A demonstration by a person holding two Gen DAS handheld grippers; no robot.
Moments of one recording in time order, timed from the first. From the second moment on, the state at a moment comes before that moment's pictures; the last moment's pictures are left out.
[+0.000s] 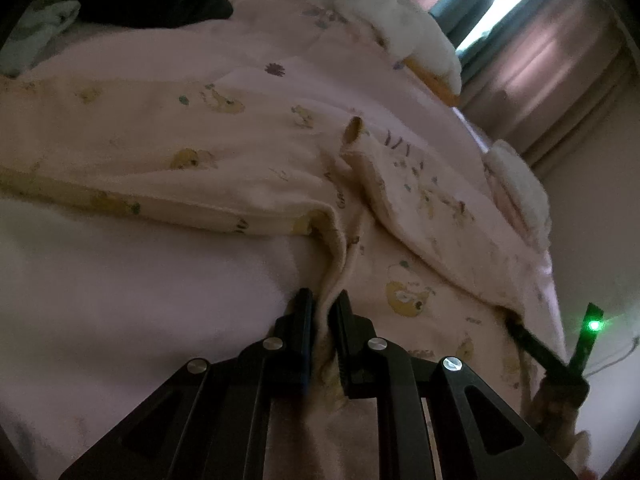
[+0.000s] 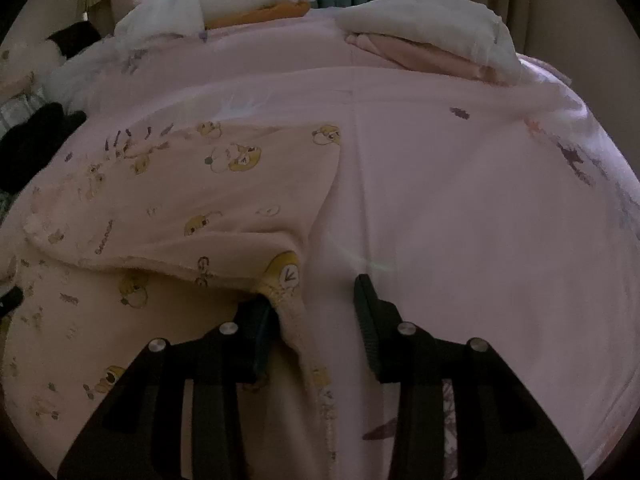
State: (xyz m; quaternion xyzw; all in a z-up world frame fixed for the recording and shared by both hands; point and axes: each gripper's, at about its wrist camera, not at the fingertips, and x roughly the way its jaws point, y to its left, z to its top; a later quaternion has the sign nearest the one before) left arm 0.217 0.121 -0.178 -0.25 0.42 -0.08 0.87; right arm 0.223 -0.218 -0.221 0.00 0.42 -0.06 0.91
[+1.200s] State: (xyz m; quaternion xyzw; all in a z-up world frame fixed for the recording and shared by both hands) left arm 0.181 0.340 -0.143 -0.37 0.35 0.13 0.85; right arm 0.219 -0.221 -0.221 -0.03 0.42 -0.08 0.90
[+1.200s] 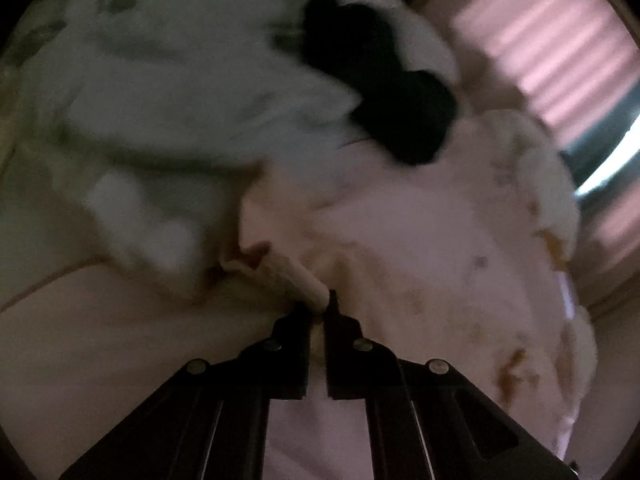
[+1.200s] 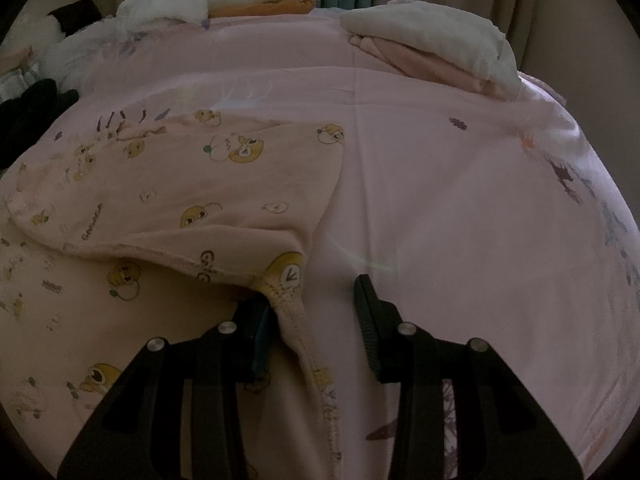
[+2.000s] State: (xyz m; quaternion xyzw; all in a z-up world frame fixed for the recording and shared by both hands) left arm 0.290 -0.021 -0.039 -0.14 0.29 -0.17 0.93; right arm 0.216 -0.232 -0.220 0.02 0.41 -0.05 0.91
